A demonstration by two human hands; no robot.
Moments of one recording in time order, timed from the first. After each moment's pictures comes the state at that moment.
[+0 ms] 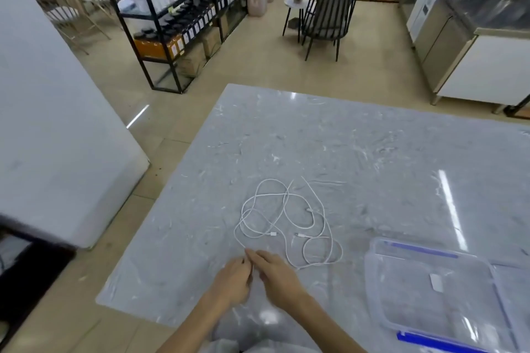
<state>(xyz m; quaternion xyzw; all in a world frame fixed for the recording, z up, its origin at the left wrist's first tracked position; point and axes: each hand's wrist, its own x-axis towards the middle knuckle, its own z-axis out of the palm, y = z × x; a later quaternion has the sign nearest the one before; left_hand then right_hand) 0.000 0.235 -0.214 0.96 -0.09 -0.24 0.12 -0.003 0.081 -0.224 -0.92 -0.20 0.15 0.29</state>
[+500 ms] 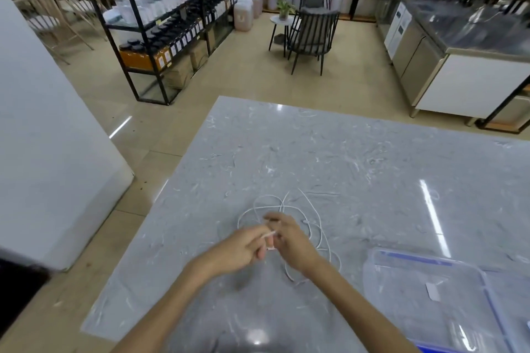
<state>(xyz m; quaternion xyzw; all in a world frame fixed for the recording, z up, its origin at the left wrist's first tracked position) 0.064 0.234 -0.092 0.83 -0.22 -0.25 0.45 0.067 0.055 -0.140 -0.89 -0.20 0.00 0.40</state>
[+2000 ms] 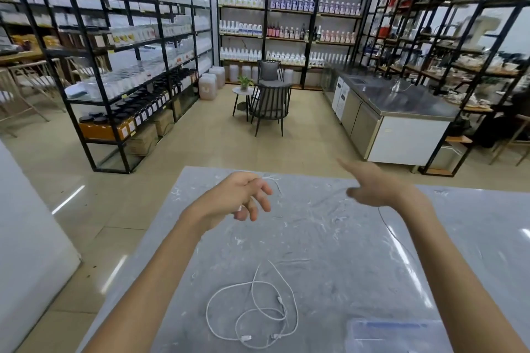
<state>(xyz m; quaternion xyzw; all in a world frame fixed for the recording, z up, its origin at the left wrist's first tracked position) 0.190 0.181 0.100 0.75 -0.20 -0.21 0.60 0.151 -0.115 0.134 -1.00 0.01 0.05 0.07</state>
